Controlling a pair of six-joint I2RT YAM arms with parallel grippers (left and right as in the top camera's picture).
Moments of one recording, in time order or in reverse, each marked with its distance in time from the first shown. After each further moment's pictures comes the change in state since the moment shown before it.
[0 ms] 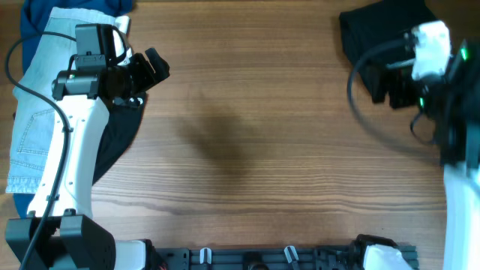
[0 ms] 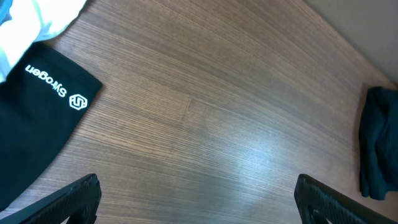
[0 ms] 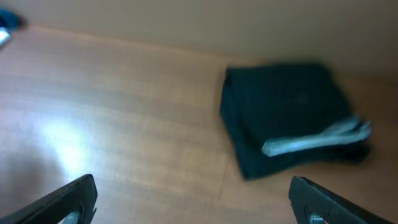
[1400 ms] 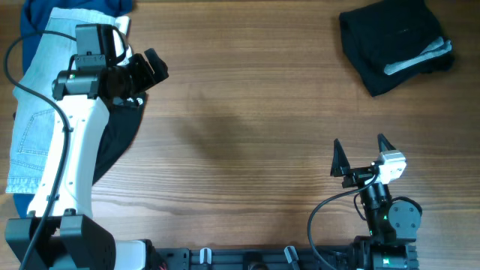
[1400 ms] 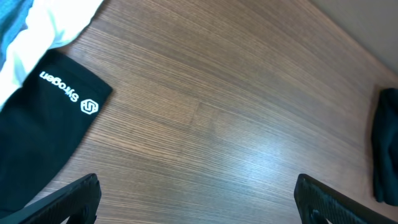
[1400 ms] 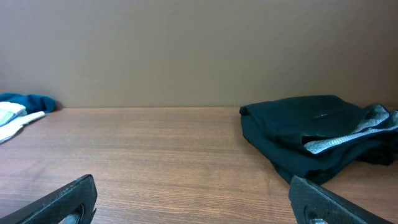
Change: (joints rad) left arm 0.000 0.001 0.000 0.000 -0.037 0.020; right arm 0.116 -1.136 -1.328 0.818 0.079 0.325
